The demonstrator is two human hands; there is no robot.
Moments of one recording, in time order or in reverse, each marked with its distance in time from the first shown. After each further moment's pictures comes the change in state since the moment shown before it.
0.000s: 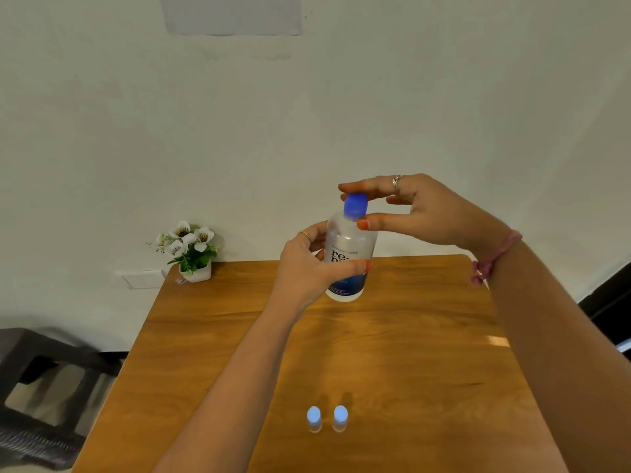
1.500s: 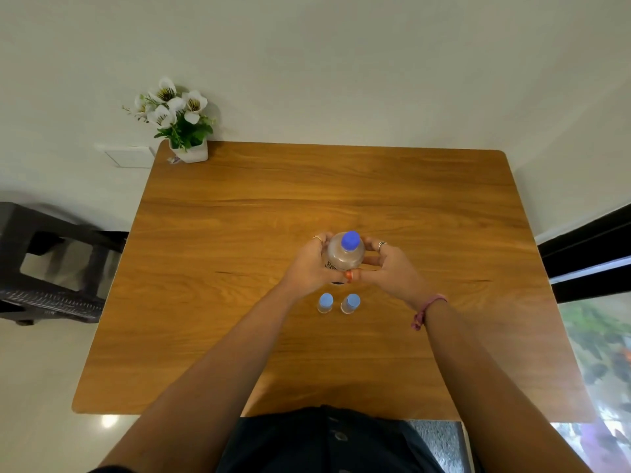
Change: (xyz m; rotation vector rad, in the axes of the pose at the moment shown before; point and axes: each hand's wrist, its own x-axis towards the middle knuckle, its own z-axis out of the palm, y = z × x) left_hand -0.050 -0.207 0.009 0.034 -0.325 -0.336; right_hand -0.090 0.106 0.235 0.576 -0.069 0.669
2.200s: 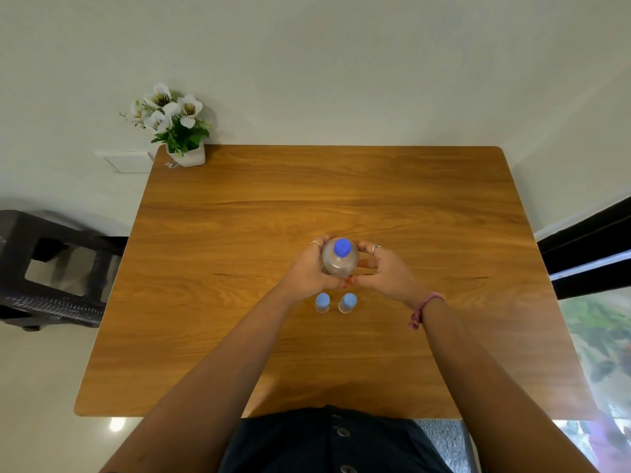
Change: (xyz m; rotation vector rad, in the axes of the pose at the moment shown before) left_hand -0.003 -0.001 0.003 0.112 -0.071 -0.035; right_hand 0.006 0.015 -0.002 -0.043 -0.082 -0.031
